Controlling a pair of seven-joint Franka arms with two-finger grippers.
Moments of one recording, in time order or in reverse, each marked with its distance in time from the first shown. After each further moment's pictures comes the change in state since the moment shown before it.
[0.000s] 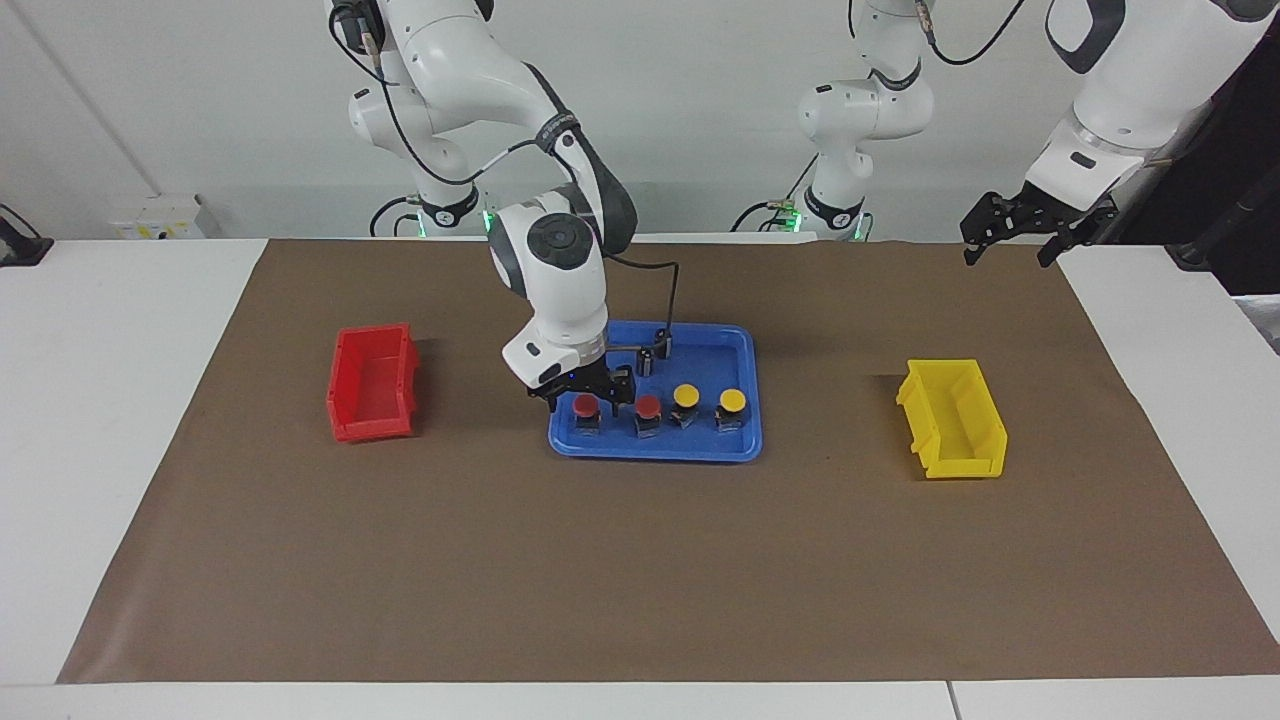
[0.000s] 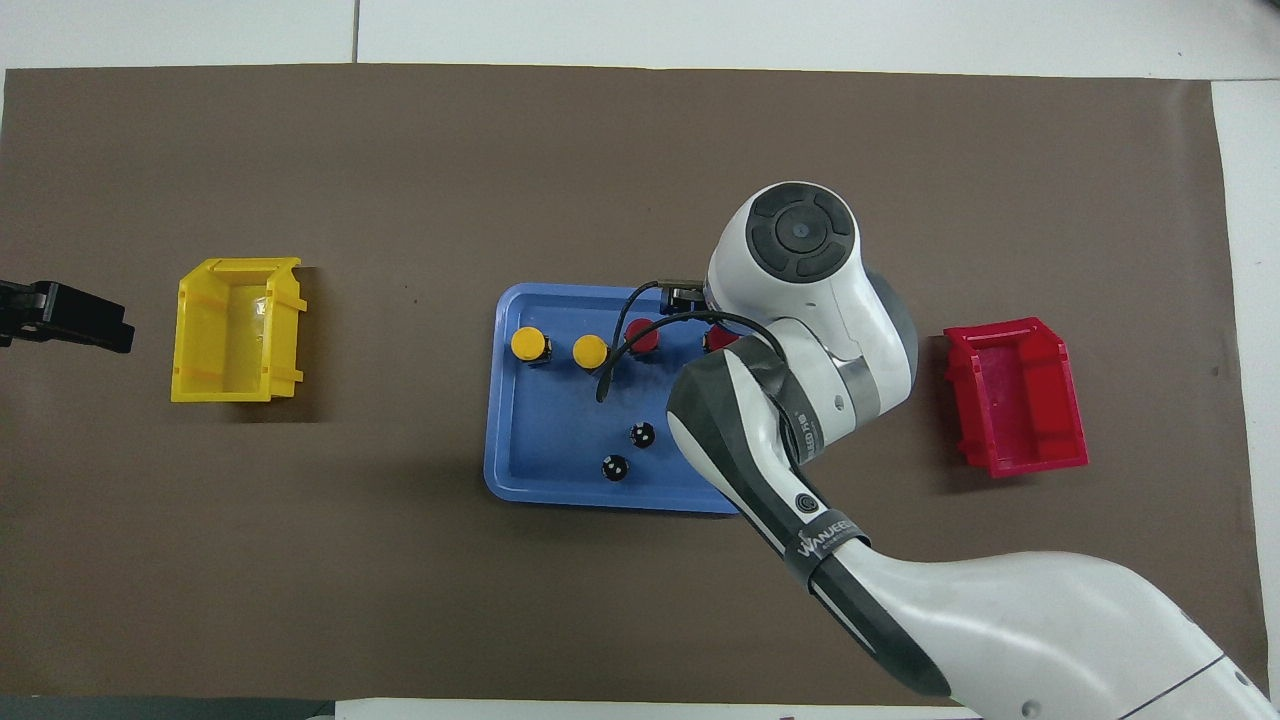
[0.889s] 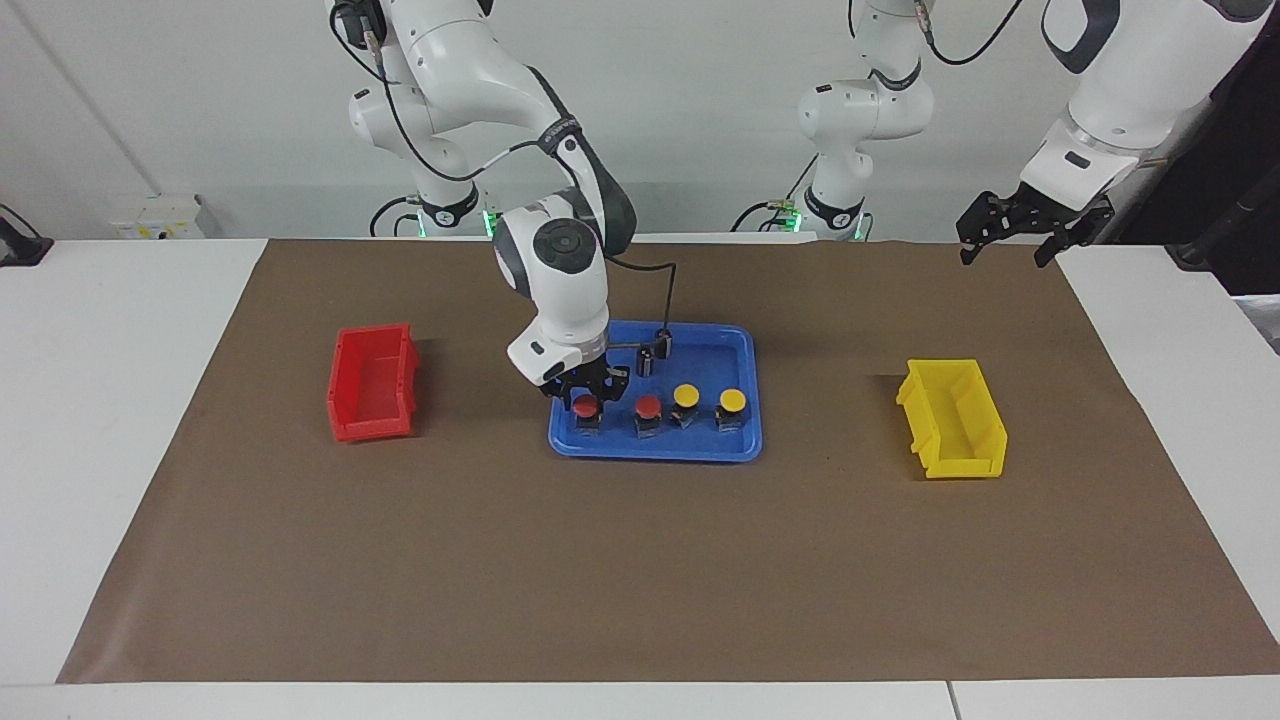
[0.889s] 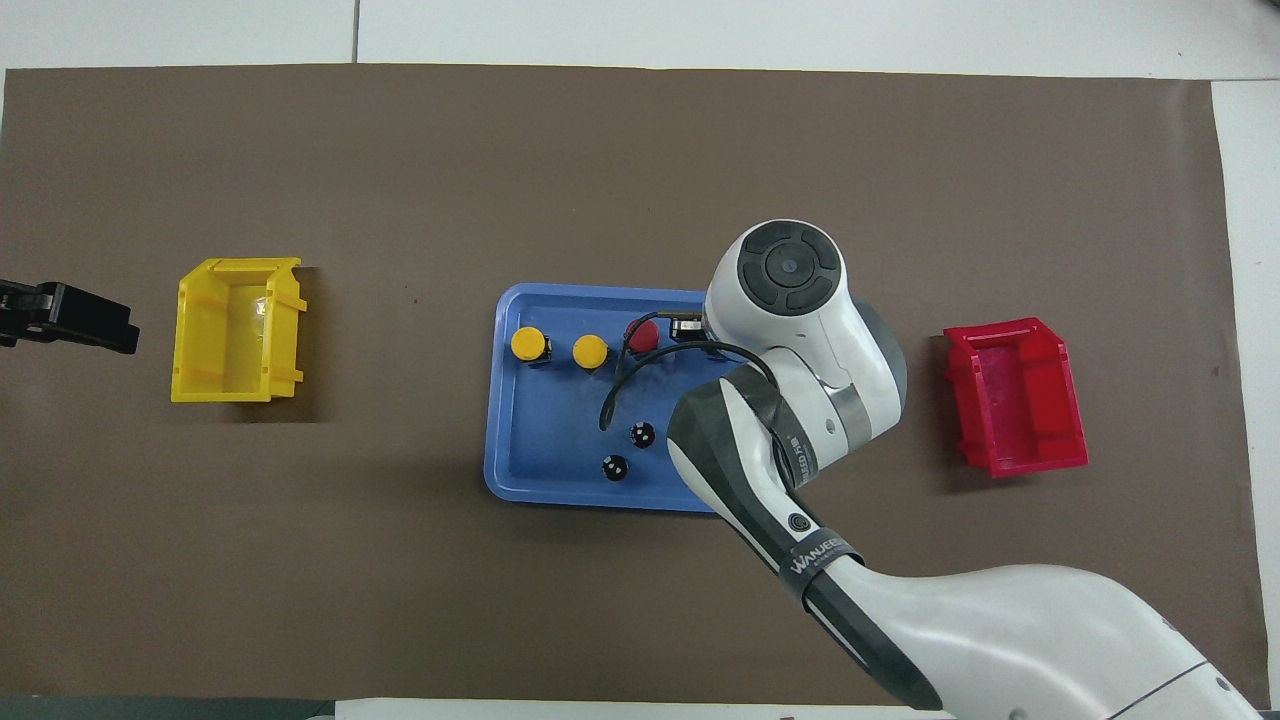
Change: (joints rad) left arm -0.001 0.000 -0.003 0.000 0.000 -0.002 -0.002; right arm 0.011 -0.021 -0.001 -0.068 0.000 0.031 -0.006
